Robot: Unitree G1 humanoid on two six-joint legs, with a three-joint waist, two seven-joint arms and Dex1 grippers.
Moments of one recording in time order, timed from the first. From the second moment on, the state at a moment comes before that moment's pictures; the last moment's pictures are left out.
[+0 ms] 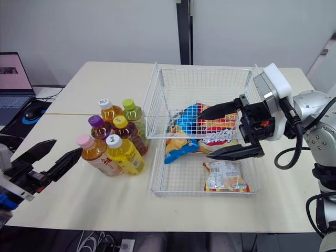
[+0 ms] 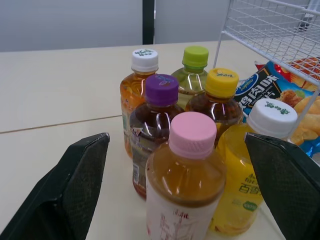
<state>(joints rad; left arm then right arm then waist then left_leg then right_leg) 0.25 0.61 0.80 -0.66 -0.85 0.69 -0.55 -0.76 -0.87 -0.01 -0.27 0.89 0.67 1.37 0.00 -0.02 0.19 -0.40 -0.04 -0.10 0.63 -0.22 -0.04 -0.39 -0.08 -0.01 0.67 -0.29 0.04</state>
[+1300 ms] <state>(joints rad) 0.09 0.66 0.54 -0.47 -0.71 0.57 -0.58 -0.80 -0.83 -0.04 -0.35 0.93 0.78 1.26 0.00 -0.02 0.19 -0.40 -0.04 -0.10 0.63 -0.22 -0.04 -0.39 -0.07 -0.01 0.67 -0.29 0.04</state>
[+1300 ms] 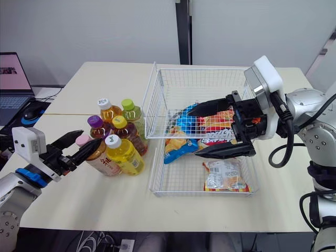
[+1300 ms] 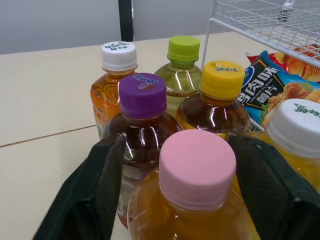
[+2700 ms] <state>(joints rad) -0.38 1.35 0.77 -0.16 -1.27 0.95 -0.74 -0.84 -0.86 -0.05 -0.28 0.83 0.77 1.21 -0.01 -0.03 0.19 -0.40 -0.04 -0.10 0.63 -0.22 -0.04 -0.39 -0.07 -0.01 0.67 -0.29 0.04</state>
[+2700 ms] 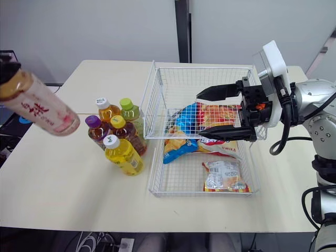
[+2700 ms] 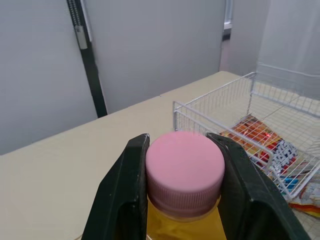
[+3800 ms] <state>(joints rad) -1.66 0.60 -0.09 0.59 -0.63 0.79 -1.23 -0.69 -1.02 -0.26 -0.42 0.95 0.86 1.05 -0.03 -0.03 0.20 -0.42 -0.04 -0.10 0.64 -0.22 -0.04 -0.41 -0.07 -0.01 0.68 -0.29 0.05</state>
